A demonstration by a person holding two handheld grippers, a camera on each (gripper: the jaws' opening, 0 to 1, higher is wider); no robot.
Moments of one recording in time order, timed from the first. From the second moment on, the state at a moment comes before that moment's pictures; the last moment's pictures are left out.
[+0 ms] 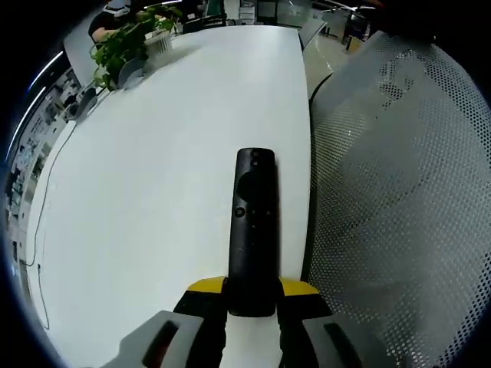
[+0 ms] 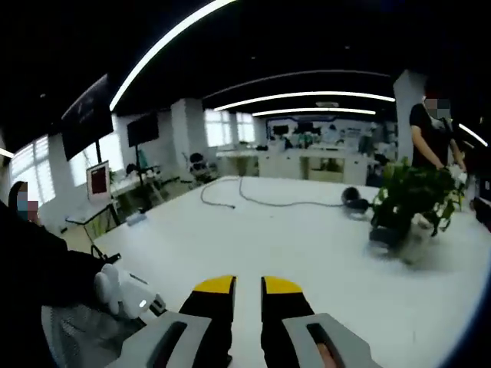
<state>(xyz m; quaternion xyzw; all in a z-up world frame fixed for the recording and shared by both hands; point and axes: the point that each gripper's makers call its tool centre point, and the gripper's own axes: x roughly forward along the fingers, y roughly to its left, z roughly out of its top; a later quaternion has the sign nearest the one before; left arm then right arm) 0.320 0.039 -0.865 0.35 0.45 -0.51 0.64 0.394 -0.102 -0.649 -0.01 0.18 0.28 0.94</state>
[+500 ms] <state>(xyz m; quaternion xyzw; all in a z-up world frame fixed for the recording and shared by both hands) 0.327 0.039 -0.864 0.35 0.45 -0.52 0.63 0.382 -0.150 -0.631 -0.04 0.11 0.19 0.97</state>
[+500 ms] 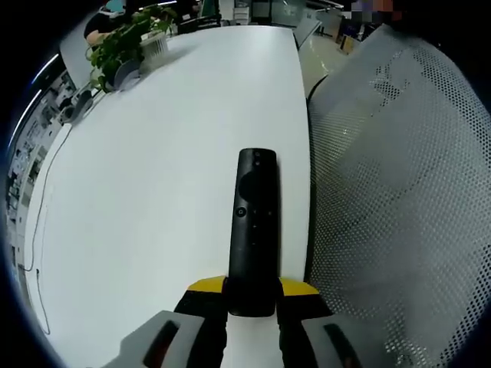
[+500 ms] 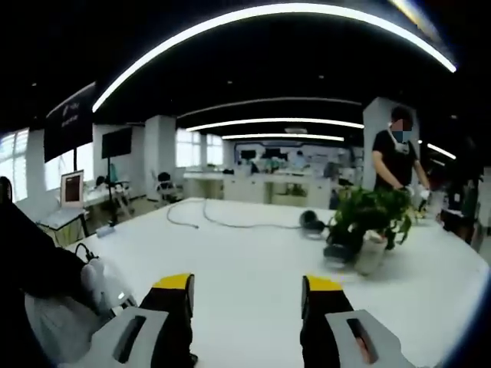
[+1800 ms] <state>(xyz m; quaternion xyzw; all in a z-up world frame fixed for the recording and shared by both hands) 0.460 0.089 -0.855 0.41 0.46 -0.48 0.63 0.379 -0.177 -0.651 -0.07 0.14 0.12 0.98</state>
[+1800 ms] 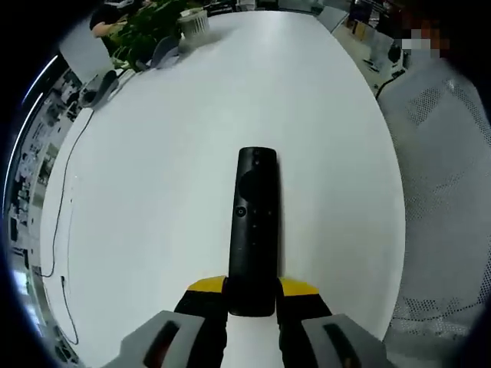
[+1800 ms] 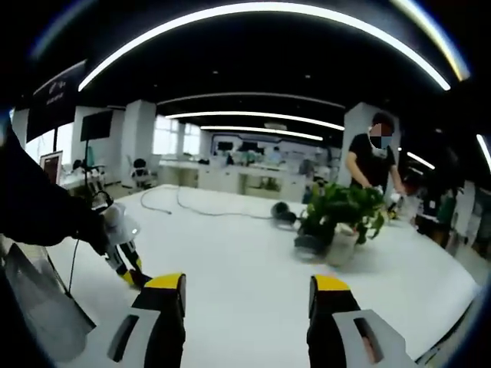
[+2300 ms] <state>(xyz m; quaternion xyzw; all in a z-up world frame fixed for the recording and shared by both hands) 0.540 0.093 -0.851 0.44 0.44 -0.47 0.62 0.381 -0.180 -0.660 -0.09 0.16 0.11 0.98</state>
